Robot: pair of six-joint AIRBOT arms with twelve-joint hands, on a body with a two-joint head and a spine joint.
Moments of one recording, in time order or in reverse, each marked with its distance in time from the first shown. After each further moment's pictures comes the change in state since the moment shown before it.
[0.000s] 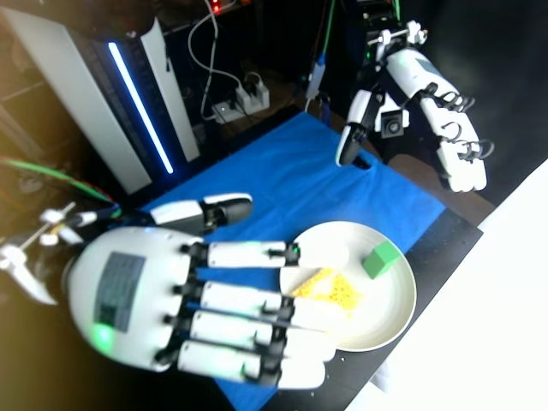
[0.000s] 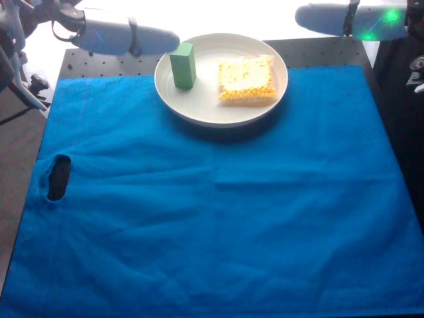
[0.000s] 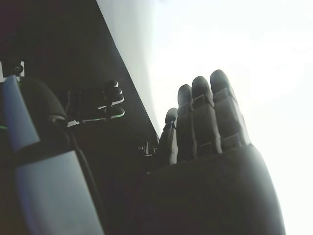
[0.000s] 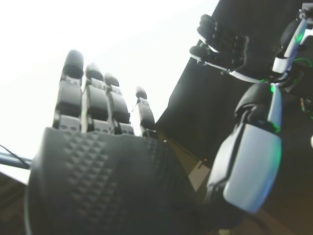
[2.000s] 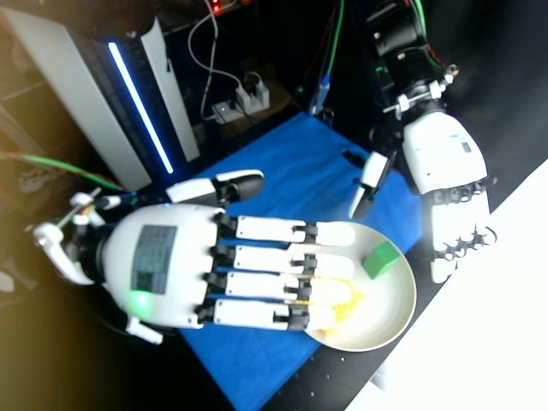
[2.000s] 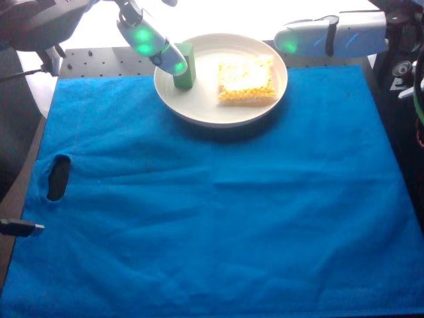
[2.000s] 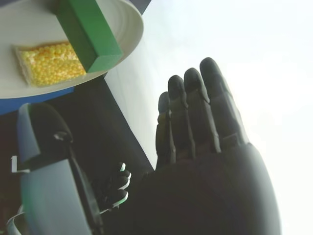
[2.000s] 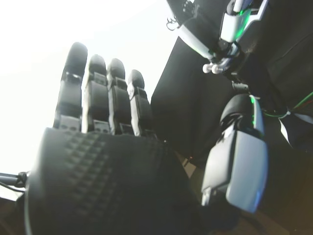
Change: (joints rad) left arm -0.201 -0.309 0.369 0.557 0.534 -0.221; right arm 0.000 -0.031 -0.003 -0.064 0.016 0.000
